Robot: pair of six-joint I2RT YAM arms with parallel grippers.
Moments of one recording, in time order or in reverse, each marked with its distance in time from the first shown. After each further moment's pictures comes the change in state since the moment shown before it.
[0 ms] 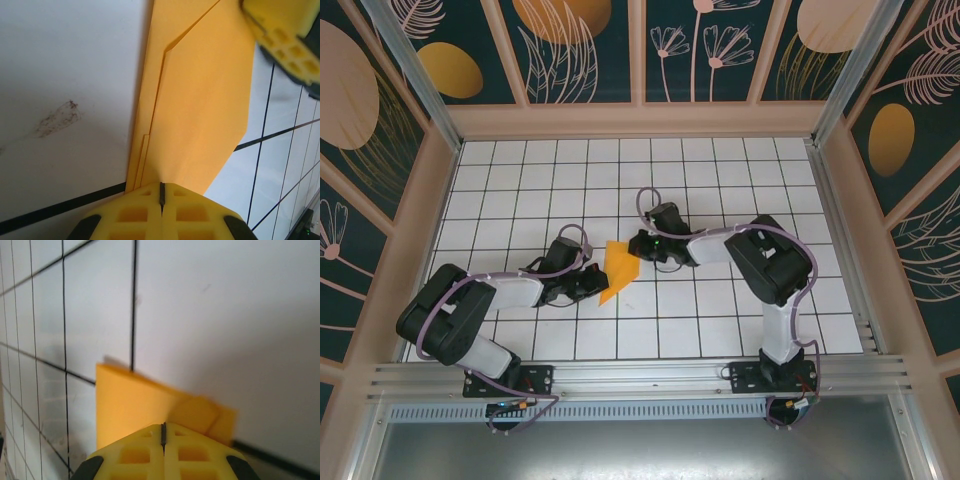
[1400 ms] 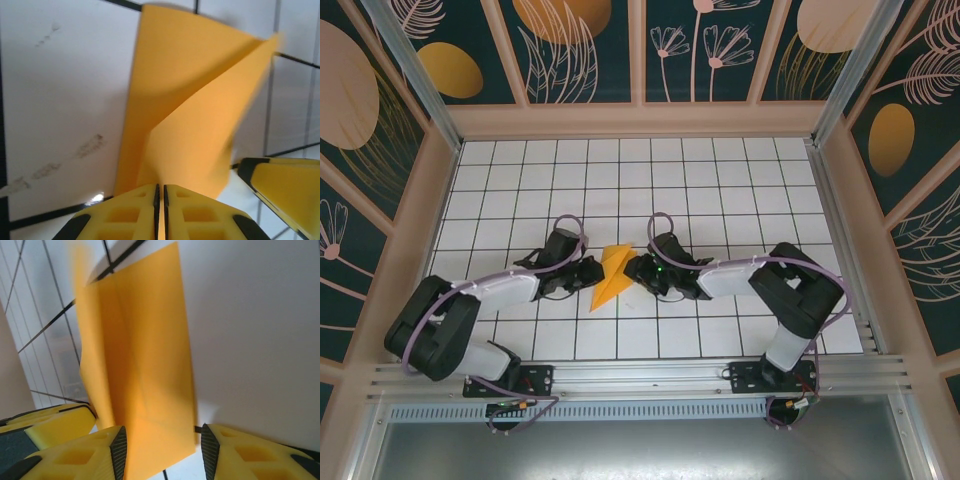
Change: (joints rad) left arm 0.000 -0.077 0.093 -0.198 -0.142 0.082; right arm 0.209 -0.255 -0.274 0.036 0.159 0.440
